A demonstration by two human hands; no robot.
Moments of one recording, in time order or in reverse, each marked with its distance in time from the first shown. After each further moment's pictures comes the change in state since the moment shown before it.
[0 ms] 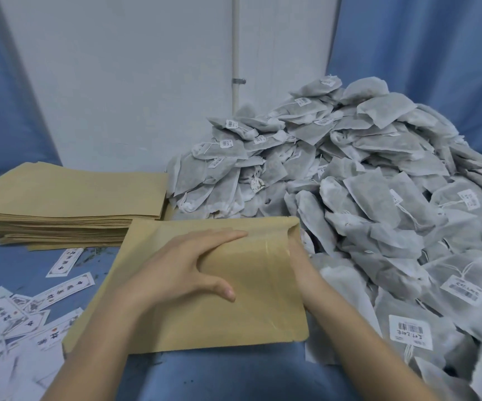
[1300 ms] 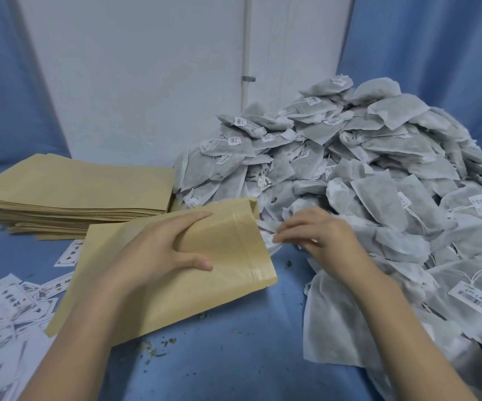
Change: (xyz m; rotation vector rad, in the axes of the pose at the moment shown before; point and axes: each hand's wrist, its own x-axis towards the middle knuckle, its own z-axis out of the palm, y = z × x) left_hand -0.009 -0.033 -0.015 0.038 0.180 -0.147; right_hand 0.009 0.014 -0.047 -0.476 0.151 -0.816
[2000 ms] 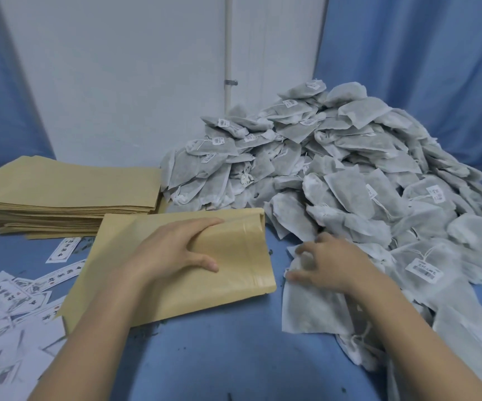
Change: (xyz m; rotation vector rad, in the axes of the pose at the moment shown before) left_hand 0.004 0.021 0.021 0.056 -0.153 0.025; right_hand -0.045 -0.013 -0.024 -0.510 -0.623 0.689
